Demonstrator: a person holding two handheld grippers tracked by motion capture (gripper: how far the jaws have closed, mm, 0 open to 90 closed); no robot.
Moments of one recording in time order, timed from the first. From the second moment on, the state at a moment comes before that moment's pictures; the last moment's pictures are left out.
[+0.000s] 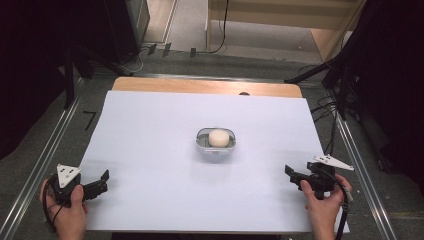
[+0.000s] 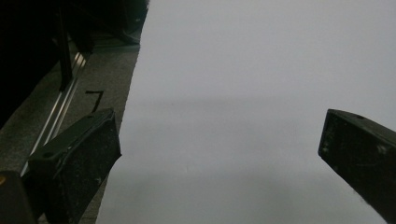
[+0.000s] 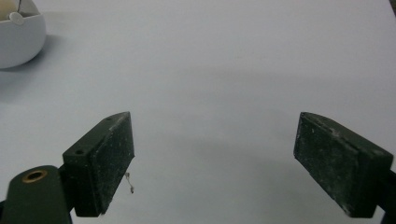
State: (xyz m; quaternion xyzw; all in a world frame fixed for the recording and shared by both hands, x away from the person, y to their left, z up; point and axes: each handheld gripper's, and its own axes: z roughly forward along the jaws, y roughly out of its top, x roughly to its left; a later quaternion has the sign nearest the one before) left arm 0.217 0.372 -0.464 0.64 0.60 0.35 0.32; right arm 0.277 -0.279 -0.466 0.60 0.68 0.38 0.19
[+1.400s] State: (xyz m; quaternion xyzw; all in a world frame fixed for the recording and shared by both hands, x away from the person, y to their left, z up) left arm 0.216 0.372 -0.464 0.64 0.60 0.35 0.32; right arm 0.233 -0.360 -0.480 0.63 0.65 0.37 0.22
